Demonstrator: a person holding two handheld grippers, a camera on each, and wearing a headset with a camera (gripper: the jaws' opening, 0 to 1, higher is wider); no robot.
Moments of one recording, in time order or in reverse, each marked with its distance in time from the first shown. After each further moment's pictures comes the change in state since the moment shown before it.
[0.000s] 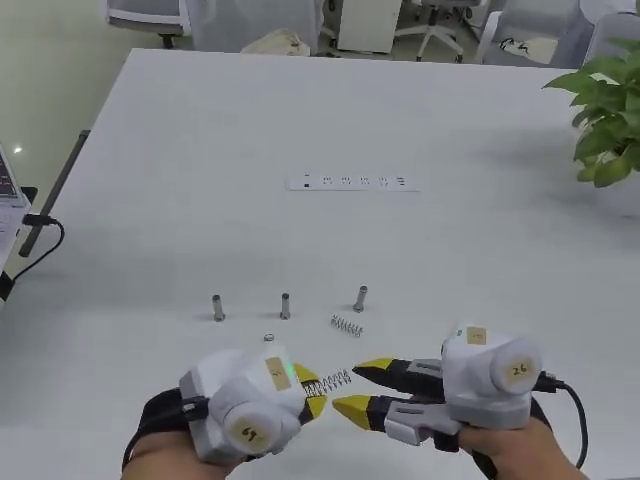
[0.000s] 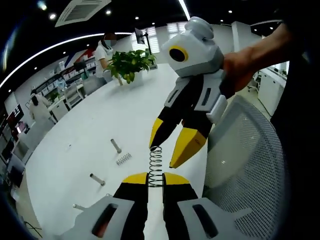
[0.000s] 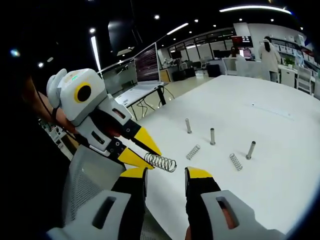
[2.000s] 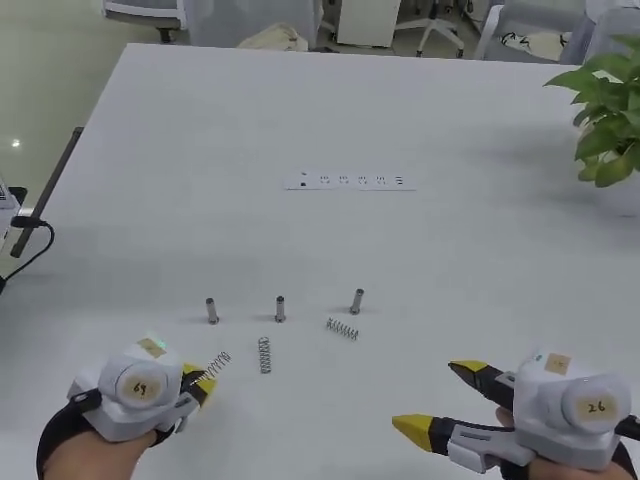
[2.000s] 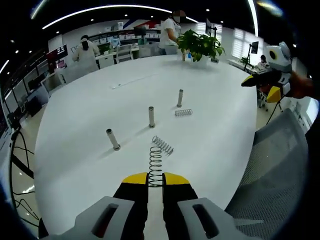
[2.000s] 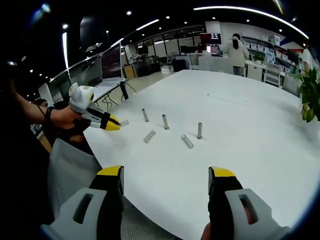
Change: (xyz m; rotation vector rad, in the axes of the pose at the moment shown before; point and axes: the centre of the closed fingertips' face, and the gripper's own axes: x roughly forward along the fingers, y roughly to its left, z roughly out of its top) left arm -0.028 0.089 -0.131 -0.455 0.143 0.284; right arm -0.071 -0.062 -0.027 0.062 0.040 -0.318
